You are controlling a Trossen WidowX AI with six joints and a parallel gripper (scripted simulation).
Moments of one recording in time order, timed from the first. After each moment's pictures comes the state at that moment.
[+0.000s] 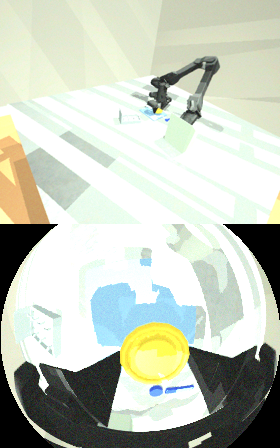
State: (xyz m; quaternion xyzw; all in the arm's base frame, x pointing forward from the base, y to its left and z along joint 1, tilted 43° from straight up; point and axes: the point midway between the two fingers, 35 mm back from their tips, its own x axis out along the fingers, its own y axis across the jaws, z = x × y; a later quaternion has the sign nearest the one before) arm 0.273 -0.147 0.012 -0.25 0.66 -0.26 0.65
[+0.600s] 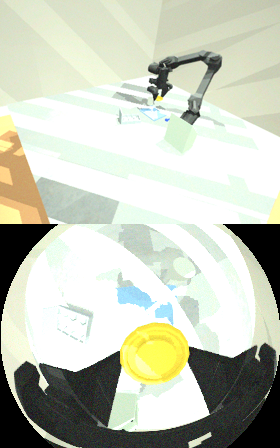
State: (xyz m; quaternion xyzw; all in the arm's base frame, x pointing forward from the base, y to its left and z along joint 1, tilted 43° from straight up) arm 0.288 -0.077 0.074 -0.25 0.66 -0.26 0.66
